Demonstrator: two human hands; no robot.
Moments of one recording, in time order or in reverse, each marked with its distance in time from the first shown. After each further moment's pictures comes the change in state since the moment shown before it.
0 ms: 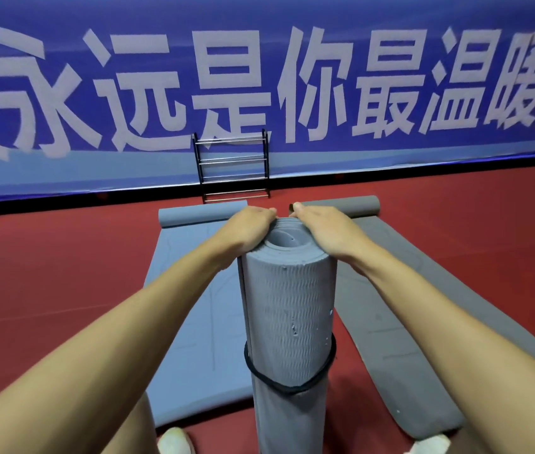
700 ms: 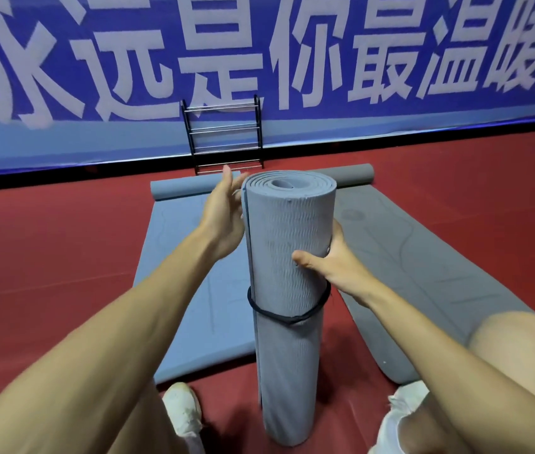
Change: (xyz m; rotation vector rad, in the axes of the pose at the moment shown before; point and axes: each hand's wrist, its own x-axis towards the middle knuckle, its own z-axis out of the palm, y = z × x) left_hand -0.007 -0.045 0.019 -0.984 0.018 -0.124; right_hand -0.060 0.086 0.049 0.501 -0.047 -0.005
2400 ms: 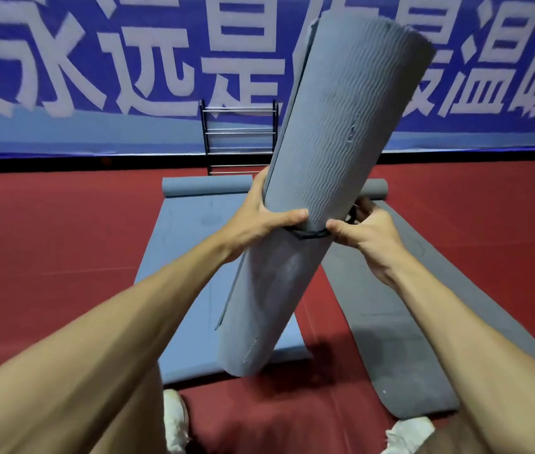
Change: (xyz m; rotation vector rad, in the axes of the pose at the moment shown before) left_hand 0.002 0.004 0.015 0.522 -0.175 0.290; right_hand 0.056 -0.024 -0.042 0.225 0.121 -0.105
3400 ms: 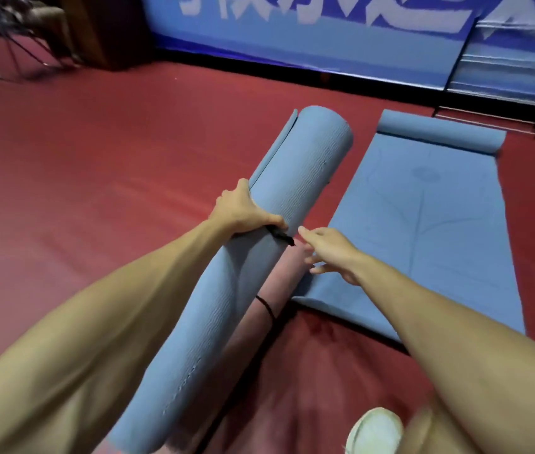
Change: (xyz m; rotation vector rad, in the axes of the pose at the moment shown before) left_hand -0.265 -0.114 -0.351 0.748 0.676 -0.966; right_hand -0.068 0.115 0.465 -0.329 -0.825 0.532
